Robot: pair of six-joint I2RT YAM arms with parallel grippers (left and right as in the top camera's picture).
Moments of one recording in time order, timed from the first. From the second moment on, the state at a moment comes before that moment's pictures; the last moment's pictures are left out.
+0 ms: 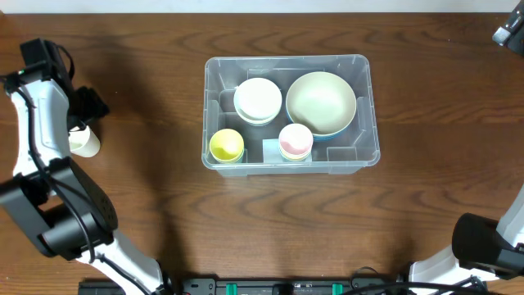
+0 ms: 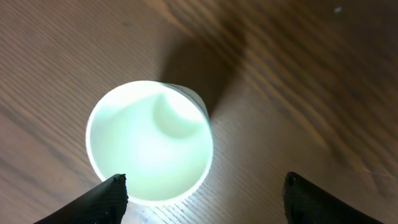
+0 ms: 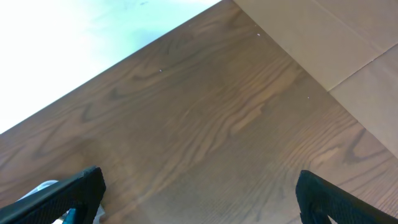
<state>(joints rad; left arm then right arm) 0.42 1.94 1.63 -1.03 -0.14 -0.23 -0.26 1.77 2.37 -1.41 0.27 0.34</state>
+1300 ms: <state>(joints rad) 0.11 1.55 1.70 -1.05 0.43 -0.16 -0.26 1.77 2.37 -1.41 0.27 0.34</state>
